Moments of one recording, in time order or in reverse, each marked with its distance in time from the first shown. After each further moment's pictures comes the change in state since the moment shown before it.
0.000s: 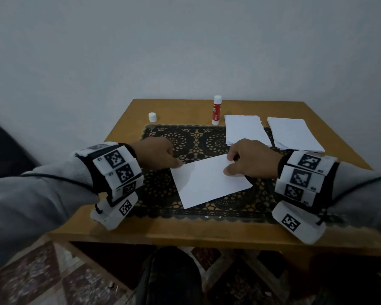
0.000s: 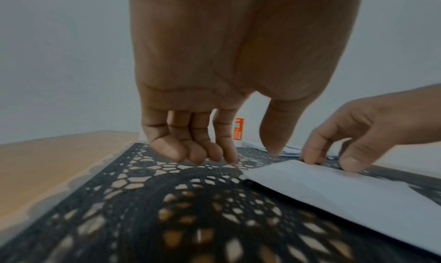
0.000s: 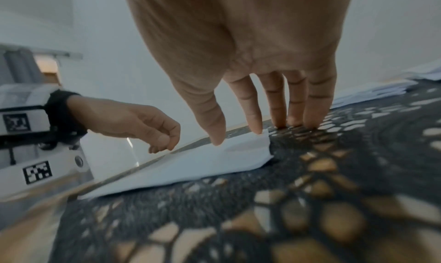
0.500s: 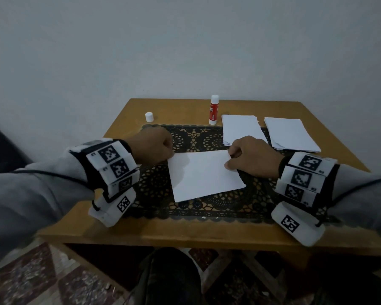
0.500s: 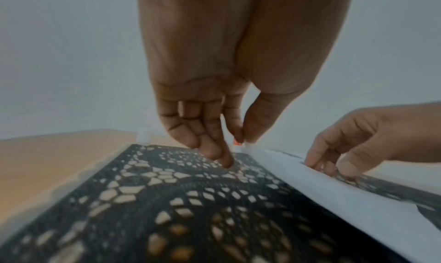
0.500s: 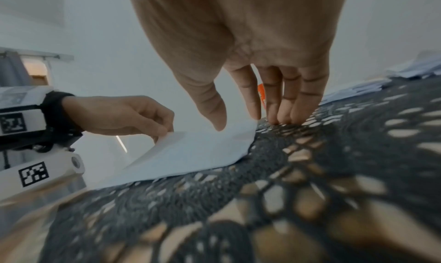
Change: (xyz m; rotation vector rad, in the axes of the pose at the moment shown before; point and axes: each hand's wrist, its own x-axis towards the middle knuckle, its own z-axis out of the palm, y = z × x) left_hand -0.001 0.000 -0.007 -0.014 0.199 0.113; right_hand 0.001 0.009 -0.001 0.110 0.075 0.037
